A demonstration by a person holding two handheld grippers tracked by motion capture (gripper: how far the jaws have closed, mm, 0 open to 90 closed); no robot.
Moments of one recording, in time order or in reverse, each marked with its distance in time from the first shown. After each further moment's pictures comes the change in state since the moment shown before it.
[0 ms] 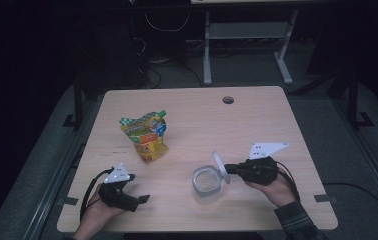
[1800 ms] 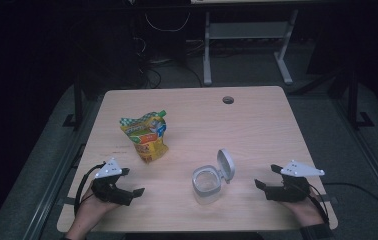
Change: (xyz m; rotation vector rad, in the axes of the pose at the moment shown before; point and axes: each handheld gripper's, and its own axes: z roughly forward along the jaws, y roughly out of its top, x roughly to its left) left arm 0.014 0.010 -0.020 -0.053 0.033 -0.010; right arm -0.008 -0.086 -0.049 -0.013 -0.447 0.168
